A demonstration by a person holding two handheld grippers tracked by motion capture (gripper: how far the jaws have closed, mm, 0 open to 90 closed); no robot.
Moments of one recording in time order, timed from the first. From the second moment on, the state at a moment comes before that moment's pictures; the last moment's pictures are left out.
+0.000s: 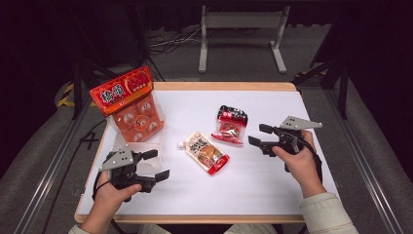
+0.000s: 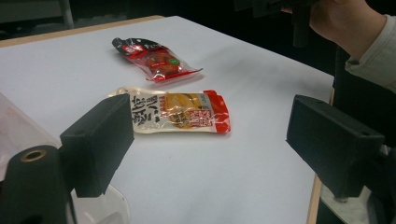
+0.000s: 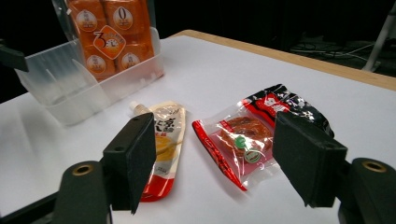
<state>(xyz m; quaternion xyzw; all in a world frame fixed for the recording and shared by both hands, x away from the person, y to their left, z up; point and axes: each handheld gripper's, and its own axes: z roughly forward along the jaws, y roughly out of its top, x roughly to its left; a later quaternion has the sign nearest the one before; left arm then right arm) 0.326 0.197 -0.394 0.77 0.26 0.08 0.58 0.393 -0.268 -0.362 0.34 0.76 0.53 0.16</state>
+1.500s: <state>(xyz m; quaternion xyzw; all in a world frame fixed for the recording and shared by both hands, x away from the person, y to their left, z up) 0.313 0.207 -0.413 0.78 0.26 0.10 0.56 0.527 -0.247 -0.408 0.44 0.77 0.42 0.16</state>
